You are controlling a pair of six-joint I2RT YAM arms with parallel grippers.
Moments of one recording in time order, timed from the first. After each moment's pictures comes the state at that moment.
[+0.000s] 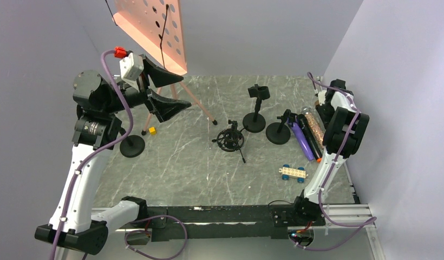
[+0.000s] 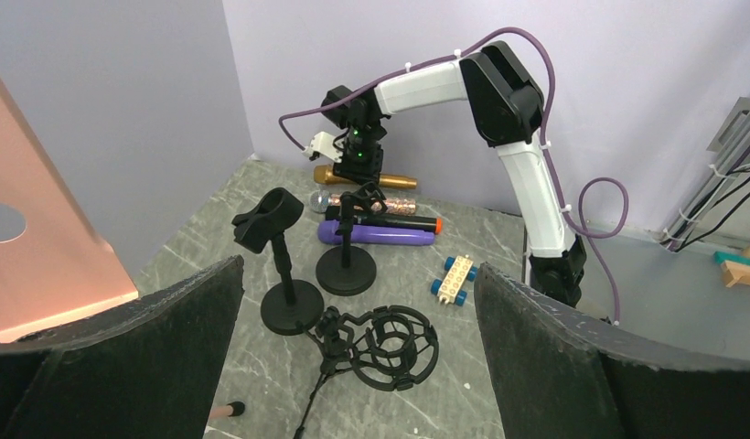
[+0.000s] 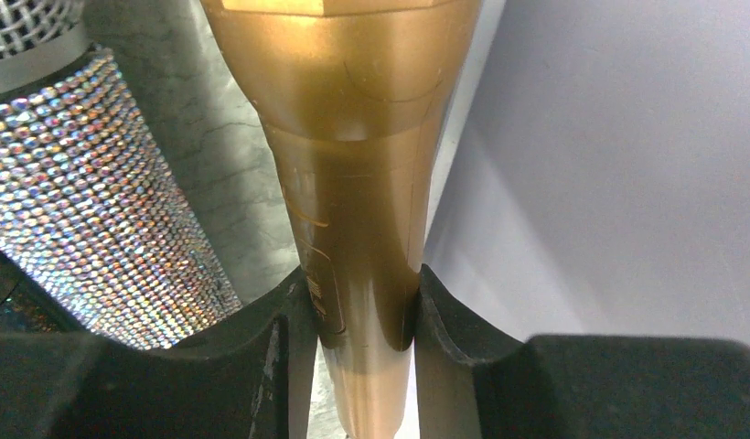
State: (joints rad) left arm -0.22 1.07 1.45 -0.11 1.03 -0.24; right arm -0.37 2.16 1.69 -0.76 0.18 -0.61
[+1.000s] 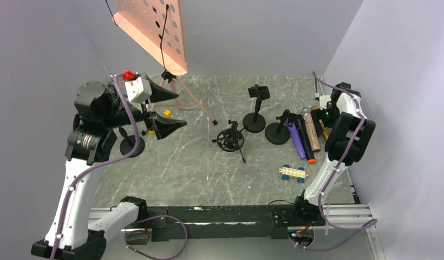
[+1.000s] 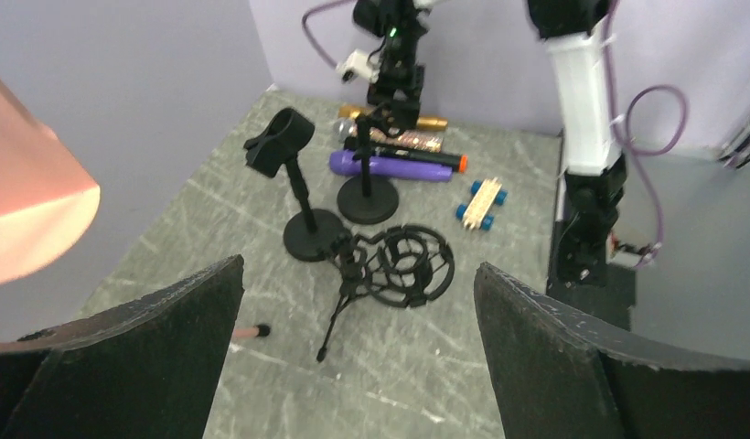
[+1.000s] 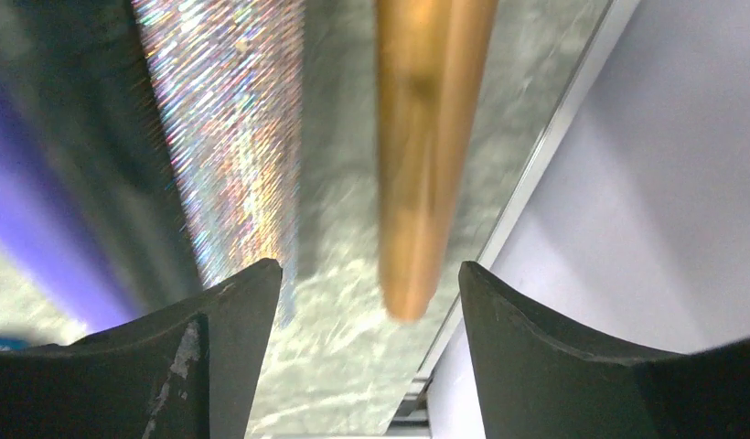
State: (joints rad) left arm -0.22 0.99 1.43 -0.44 1.02 0.09; right arm -0.40 2.06 1.62 -0.95 0.01 -0.60
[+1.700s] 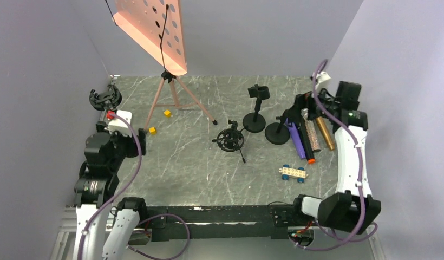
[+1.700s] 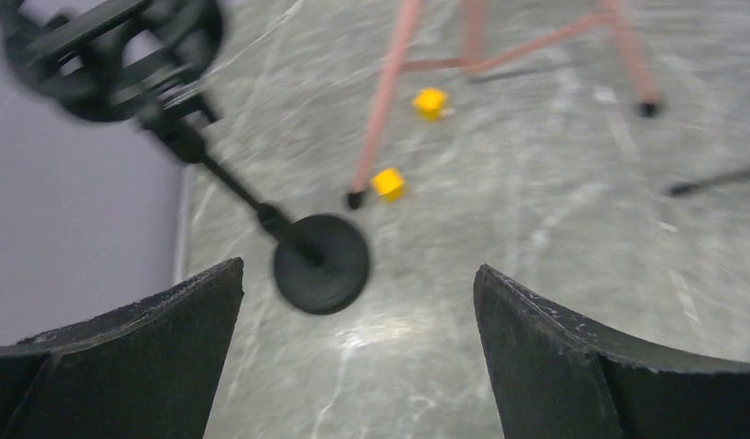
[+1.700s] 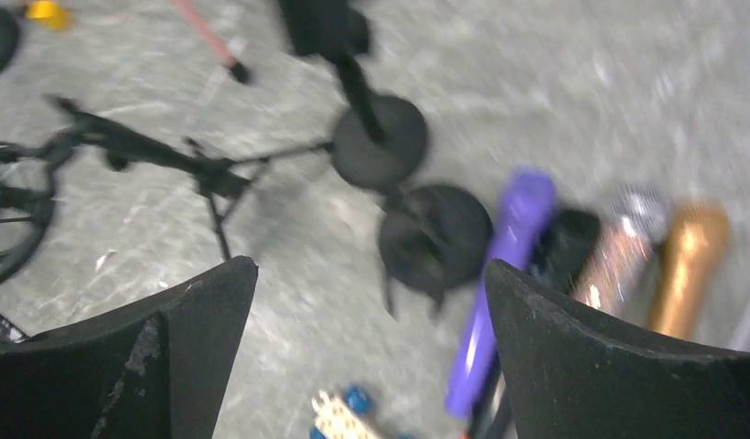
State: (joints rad) left arm -0.09 0.49 0.88 -0.68 0.05 0.17; right arm -0.29 1.25 1.30 -0.80 -0.67 -0.34
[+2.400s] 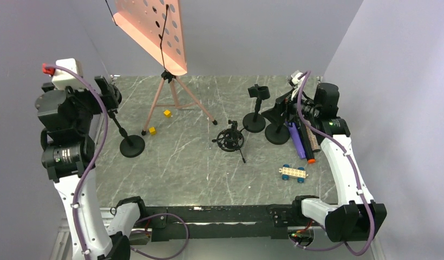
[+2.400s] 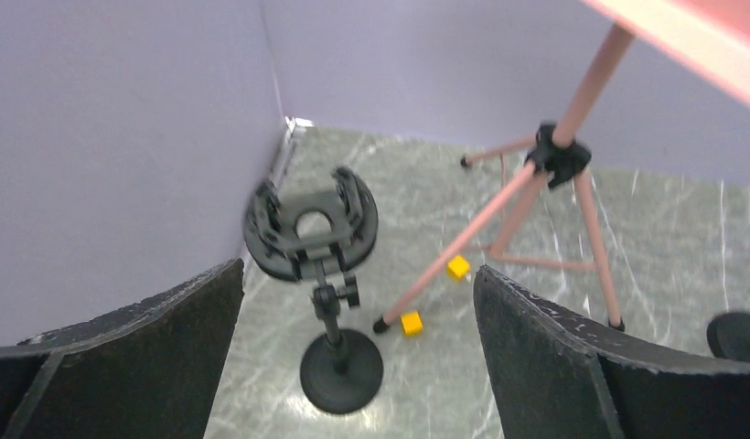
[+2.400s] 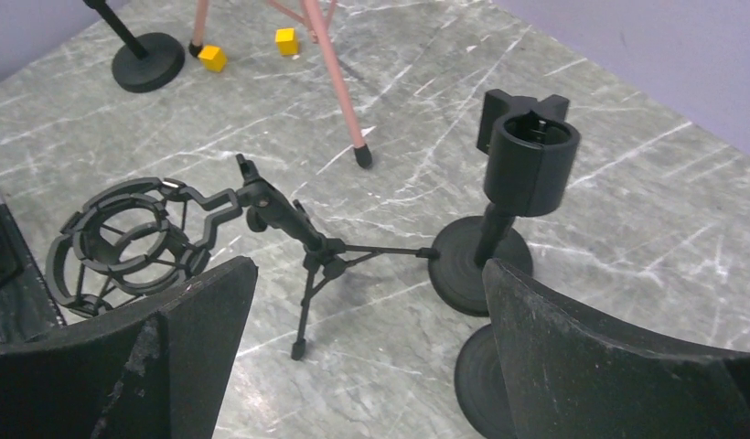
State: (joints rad) left arm 0.23 0.89 1.45 -0.69 0.06 -0.03; right arm 0.02 1.12 1.12 -0.39 -0.80 -0.20
